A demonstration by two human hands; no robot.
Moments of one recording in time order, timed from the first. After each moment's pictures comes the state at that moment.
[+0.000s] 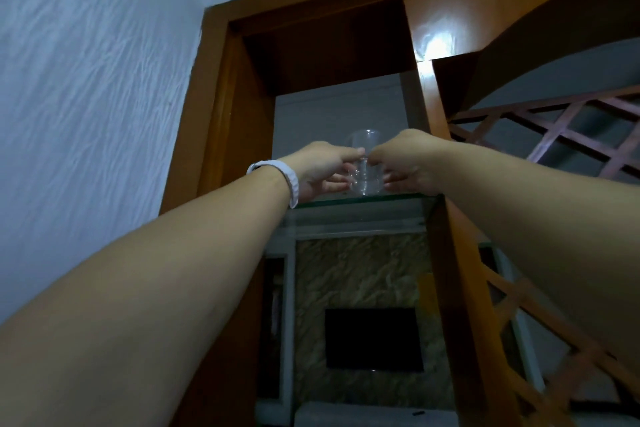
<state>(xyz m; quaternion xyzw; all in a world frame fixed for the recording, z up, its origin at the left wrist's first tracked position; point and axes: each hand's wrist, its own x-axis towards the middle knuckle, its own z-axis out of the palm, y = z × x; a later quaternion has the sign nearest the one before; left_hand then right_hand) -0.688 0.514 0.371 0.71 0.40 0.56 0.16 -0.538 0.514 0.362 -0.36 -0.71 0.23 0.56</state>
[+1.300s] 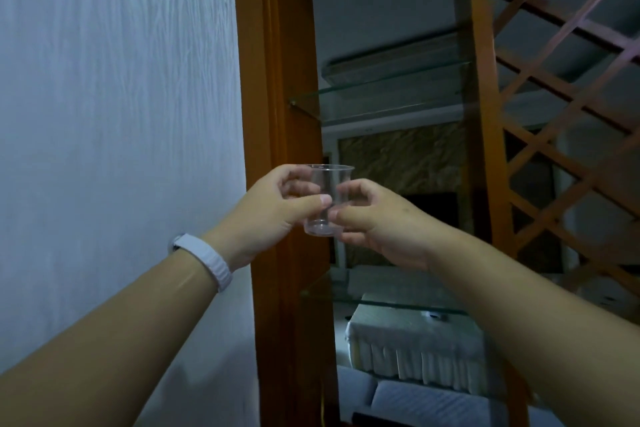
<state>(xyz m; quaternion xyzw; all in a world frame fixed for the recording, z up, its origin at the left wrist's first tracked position) -0.768 0.342 0.123 0.68 0.49 0.54 0.07 -0.594 0.422 0.111 -0.14 -0.76 0.51 0.38</state>
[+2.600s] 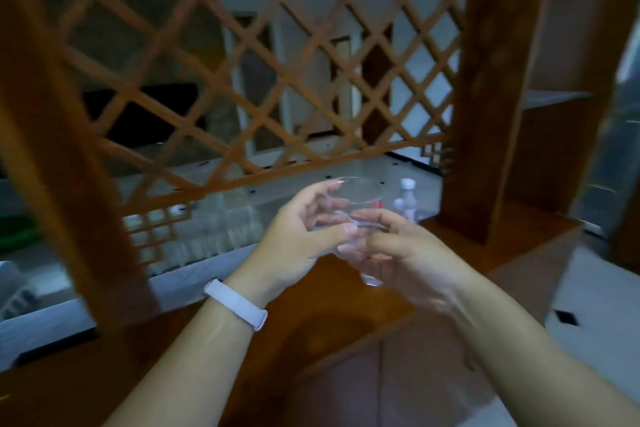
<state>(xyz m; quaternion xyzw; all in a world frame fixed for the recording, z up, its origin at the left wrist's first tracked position) -0.271 0.420 -0.083 0.73 0.23 0.41 0.49 -0.115 0.349 -0.096 -0.38 -0.39 0.59 0.60</state>
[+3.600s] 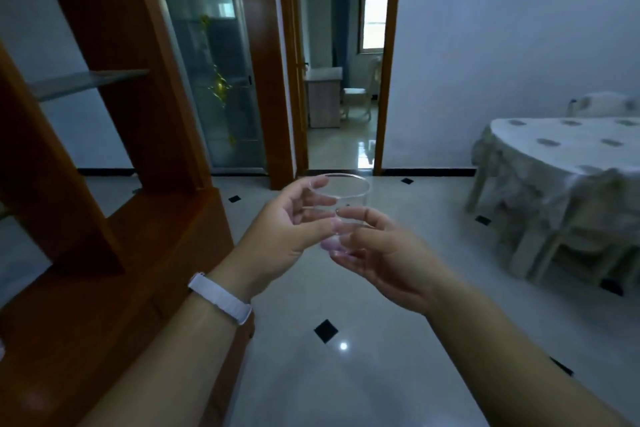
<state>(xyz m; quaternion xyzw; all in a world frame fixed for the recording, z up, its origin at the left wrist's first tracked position) 0.175 0.214 -0.137 0.77 -0.13 0.05 0.63 0.188 0.034 -0.150 -0.53 -0.09 0.25 0.81</state>
